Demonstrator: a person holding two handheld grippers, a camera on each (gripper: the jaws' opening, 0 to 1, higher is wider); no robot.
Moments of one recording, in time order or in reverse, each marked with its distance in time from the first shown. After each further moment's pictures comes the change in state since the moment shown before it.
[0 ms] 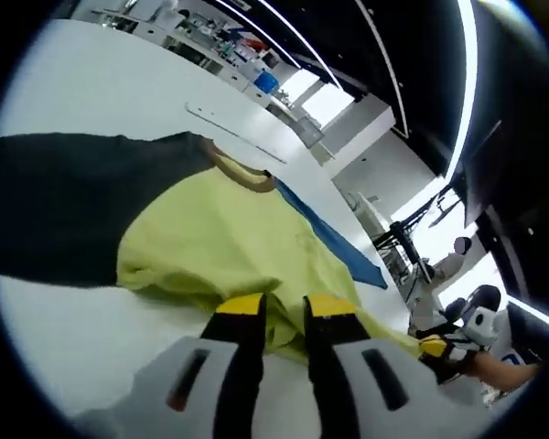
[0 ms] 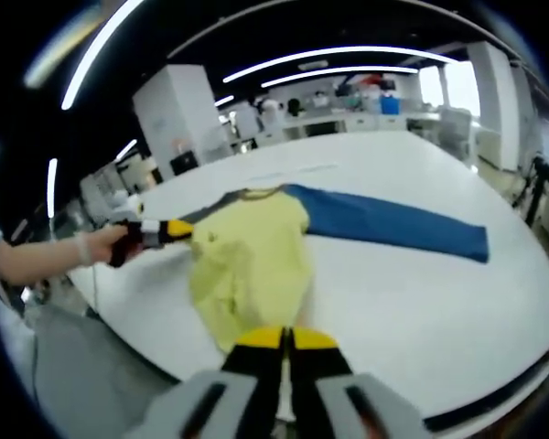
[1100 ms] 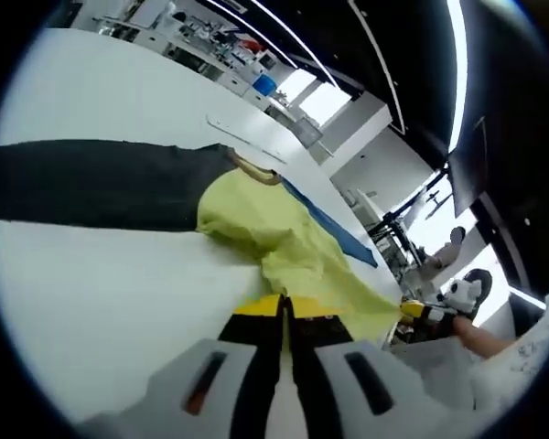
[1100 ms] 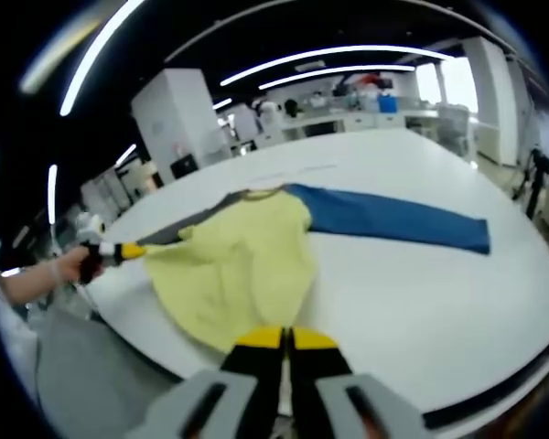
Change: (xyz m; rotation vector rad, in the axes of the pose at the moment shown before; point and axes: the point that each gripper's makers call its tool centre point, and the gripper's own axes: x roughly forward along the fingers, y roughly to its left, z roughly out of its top) left arm -0.130 0.013 -0.031 0.034 0.023 0.021; right arm -0.001 0.005 -0.005 0.025 -0.006 0.013
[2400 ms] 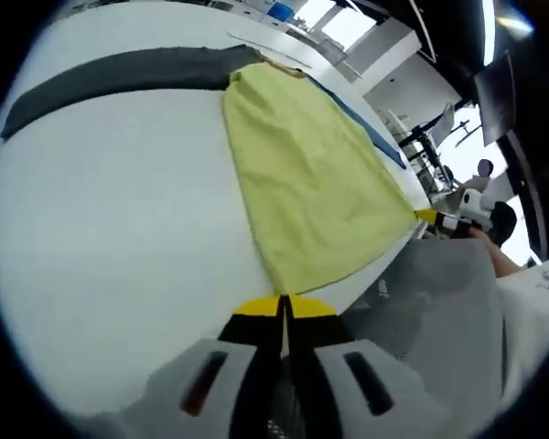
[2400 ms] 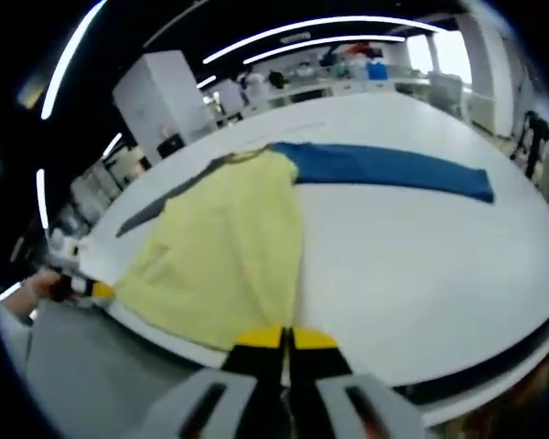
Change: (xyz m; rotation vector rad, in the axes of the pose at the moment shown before) left arm -0.052 0.013 -0.116 0.053 0.366 0.165; right arm 0.012 -0.013 -0.051 0.070 0.152 -0.028
